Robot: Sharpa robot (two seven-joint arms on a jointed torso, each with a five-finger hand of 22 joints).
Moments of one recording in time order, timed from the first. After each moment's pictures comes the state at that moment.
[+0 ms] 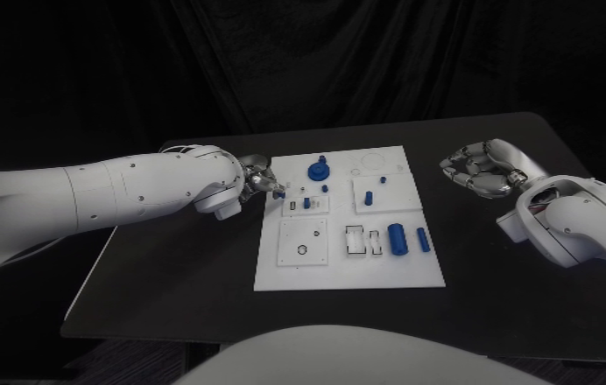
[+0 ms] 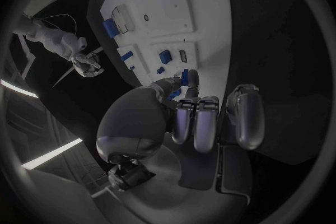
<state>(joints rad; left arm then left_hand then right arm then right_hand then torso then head) 1.18 -0.86 -0.21 1.38 -0.88 -0.13 -0.35 1.12 -0.01 0.45 0.02 0.43 0.96 0.06 0.20 1.10 1.47 -0.01 1.57 1.31 1.47 -0.06 1.57 1.31 0.05 1.45 0.04 1.36 1.31 1.25 -0.92 -0.25 1.48 -0.93 -0.49 0.05 1.53 -0.04 0.29 0.26 0.46 0.80 0.14 0.38 0.20 1.32 0.06 1.45 1.29 1.47 -0.02 1.39 1.31 0.10 1.36 0.10 1.02 1.31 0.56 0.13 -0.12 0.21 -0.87</state>
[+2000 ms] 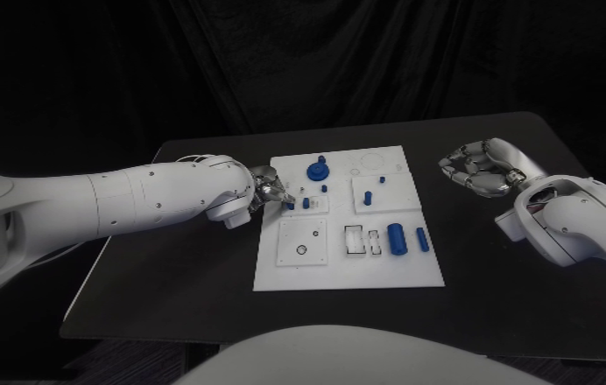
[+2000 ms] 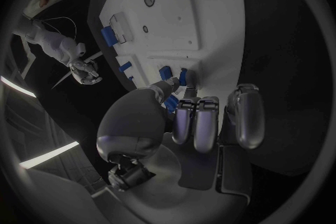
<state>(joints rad) 1.14 -0.80 -0.21 1.33 -0.87 -0.11 -0.35 1.07 0.02 0.45 0.04 0.26 0.96 0.06 0.21 1.11 1.47 -0.01 1.57 1.31 1.47 -0.06 1.57 1.31 0.05 1.45 0.05 1.35 1.31 1.25 -0.91 -0.25 1.47 -0.93 -0.50 0.06 1.53 -0.04 0.29 0.26 0.46 0.80 0.14 0.38 0.20 1.32 0.06 1.45 1.29 1.47 -0.02 1.39 1.31 0.10 1.36 0.10 1.02 1.31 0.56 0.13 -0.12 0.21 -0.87</state>
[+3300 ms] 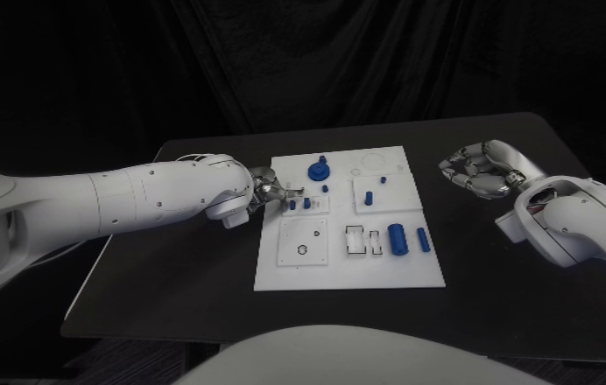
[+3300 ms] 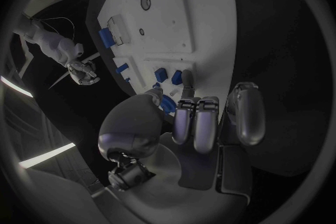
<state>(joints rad) 1.14 -0.79 -0.21 1.32 -0.87 -0.08 -0.37 0.86 0.08 0.08 0.29 0.09 0.93 0.08 0.23 1.11 1.46 0.00 1.57 1.31 1.47 -0.05 1.57 1.31 0.05 1.44 0.06 1.31 1.31 1.25 -0.91 -0.25 1.46 -0.93 -0.48 0.04 1.52 -0.05 0.29 0.26 0.46 0.80 0.14 0.39 0.20 1.32 0.06 1.45 1.29 1.47 -0.02 1.39 1.31 0.10 1.36 0.10 1.02 1.31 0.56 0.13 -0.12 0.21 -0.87</state>
